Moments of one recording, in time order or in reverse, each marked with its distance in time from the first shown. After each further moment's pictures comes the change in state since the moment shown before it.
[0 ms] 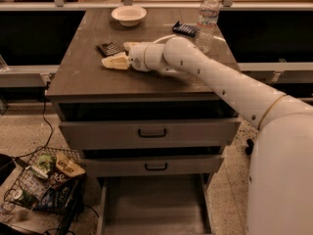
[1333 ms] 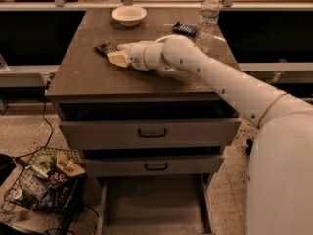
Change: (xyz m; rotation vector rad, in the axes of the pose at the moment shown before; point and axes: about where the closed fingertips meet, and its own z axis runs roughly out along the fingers) arm -0.006 0.000 -0.001 -0.001 0.000 0.000
